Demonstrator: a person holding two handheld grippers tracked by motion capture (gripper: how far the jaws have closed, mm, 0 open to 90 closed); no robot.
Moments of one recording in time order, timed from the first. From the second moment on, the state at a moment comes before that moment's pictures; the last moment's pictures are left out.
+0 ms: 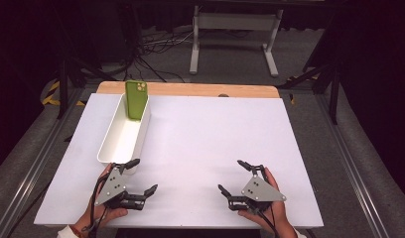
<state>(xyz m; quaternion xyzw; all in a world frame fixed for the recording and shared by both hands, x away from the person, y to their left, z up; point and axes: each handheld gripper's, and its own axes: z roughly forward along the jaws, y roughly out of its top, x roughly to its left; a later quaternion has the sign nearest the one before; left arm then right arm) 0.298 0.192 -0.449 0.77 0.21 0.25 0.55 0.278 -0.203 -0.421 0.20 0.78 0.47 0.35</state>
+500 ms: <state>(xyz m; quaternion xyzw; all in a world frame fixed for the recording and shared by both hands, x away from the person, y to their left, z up) 0.296 0.195 -0.445 0.77 0.20 0.25 0.56 0.278 -0.200 -0.420 0.20 0.78 0.47 0.35</state>
